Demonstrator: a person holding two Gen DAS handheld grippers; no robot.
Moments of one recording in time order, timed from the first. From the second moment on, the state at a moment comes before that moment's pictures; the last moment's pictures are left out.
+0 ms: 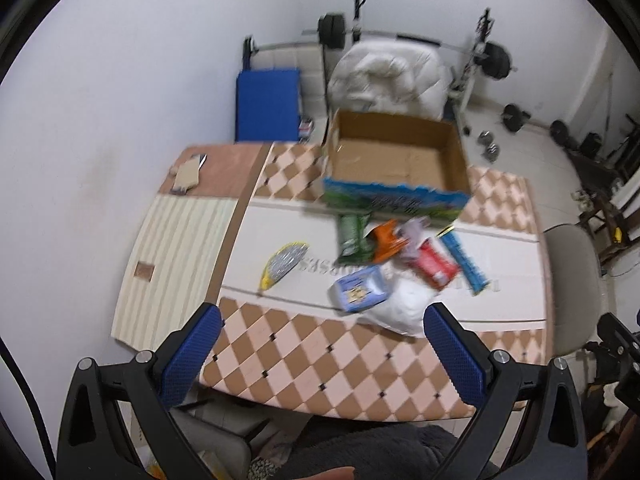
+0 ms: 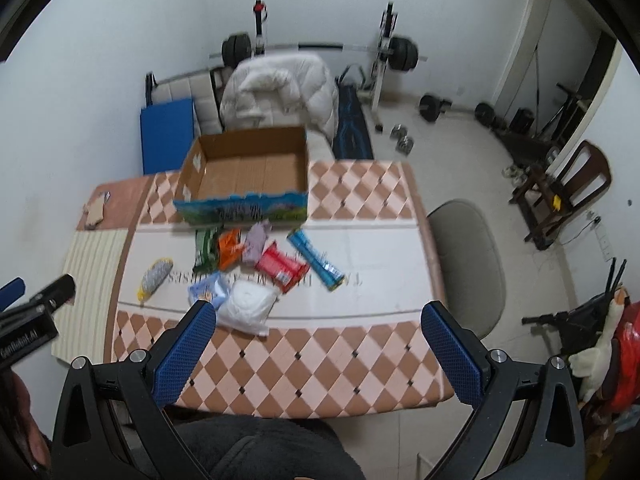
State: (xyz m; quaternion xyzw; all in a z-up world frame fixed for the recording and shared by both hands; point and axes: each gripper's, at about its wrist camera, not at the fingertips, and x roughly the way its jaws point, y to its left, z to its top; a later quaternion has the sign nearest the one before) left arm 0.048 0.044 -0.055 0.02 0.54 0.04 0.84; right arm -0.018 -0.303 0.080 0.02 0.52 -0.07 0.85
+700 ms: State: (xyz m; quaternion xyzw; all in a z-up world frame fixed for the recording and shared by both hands) left arm 0.140 0.045 -0.298 0.33 0.59 -0.05 0.73; right arm 0.165 -0.219 -0.333 0.19 0.75 -0.05 0.63
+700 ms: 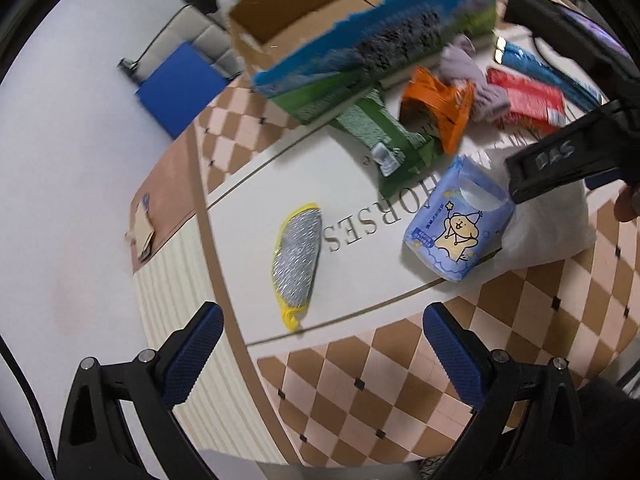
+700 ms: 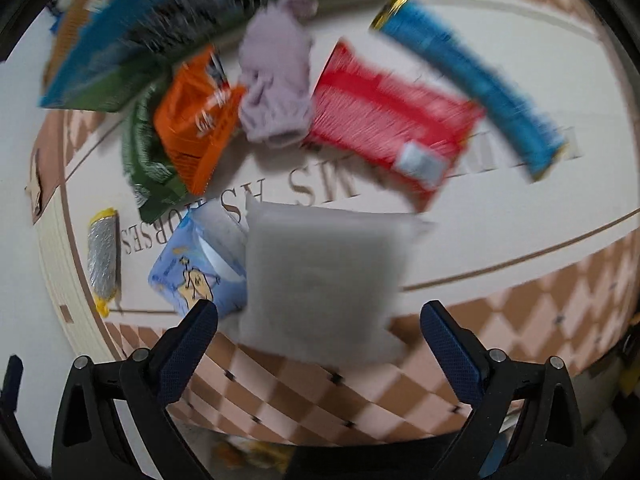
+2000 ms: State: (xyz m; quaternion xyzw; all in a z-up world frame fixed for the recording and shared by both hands) left arm 0.200 0.044 -0.455 0.07 0.78 -0.08 0.61; right arm 0.089 -0.168 -0.400 0.10 0.78 -0.12 0.60
